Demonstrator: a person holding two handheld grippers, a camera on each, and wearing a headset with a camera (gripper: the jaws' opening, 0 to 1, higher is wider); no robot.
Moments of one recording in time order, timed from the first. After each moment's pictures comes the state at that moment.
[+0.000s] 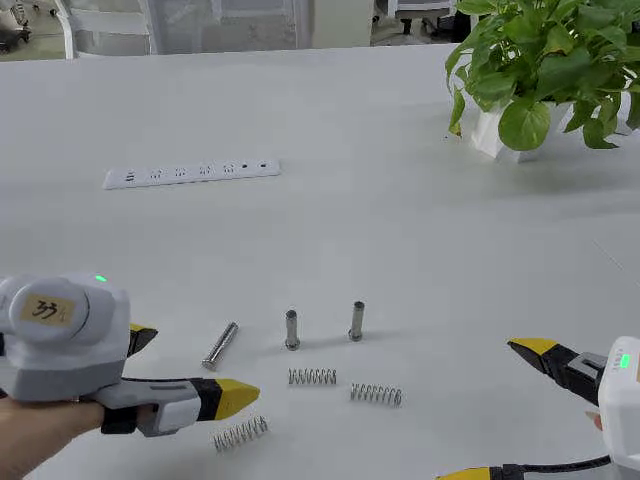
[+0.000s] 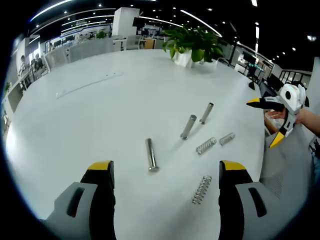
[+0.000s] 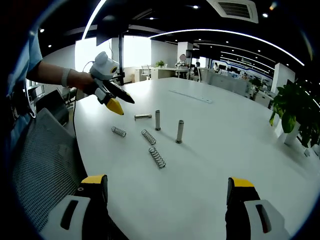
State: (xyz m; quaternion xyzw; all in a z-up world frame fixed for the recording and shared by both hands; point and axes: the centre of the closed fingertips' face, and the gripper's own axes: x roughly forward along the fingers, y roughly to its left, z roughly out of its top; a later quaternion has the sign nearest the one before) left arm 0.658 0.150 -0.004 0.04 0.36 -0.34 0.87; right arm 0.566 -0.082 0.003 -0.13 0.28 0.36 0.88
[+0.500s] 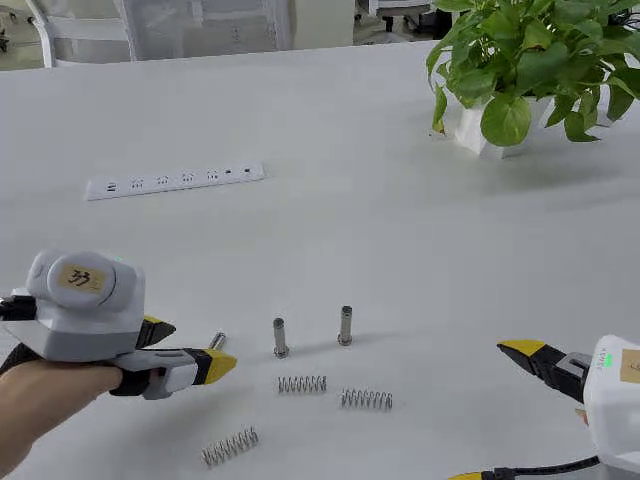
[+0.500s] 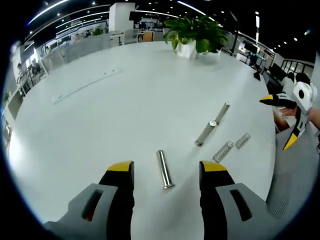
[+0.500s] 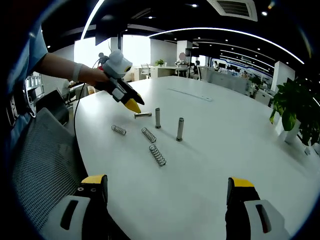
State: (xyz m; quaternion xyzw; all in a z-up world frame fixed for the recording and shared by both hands) left arm 0.691 0.138 -0.018 0.08 0.38 -0.33 0.86; right arm 0.565 -0.084 -0.001 -0.13 0.29 0.36 0.88
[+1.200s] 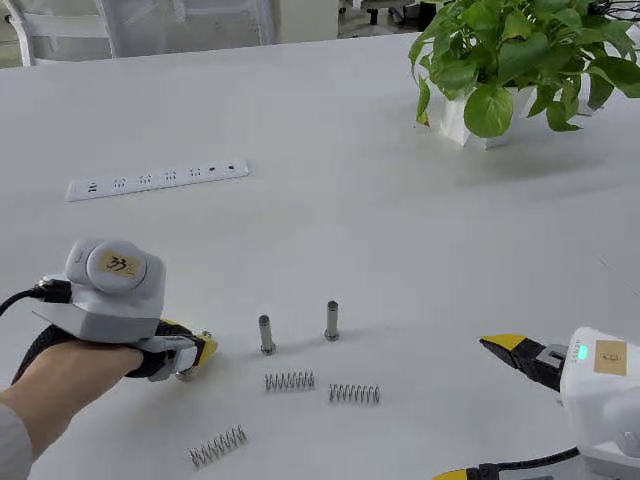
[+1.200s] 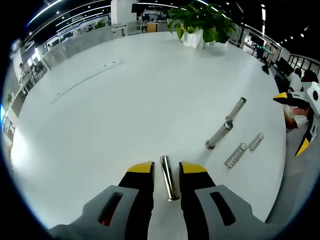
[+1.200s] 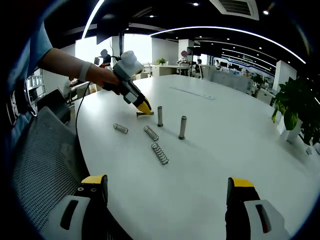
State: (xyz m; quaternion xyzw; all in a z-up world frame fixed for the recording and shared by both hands) left arm 0.705 0.135 -0.038 0.10 0.41 -0.30 0.85; right arm 0.563 -0.080 -0.003 -0.13 0.29 0.37 0.87
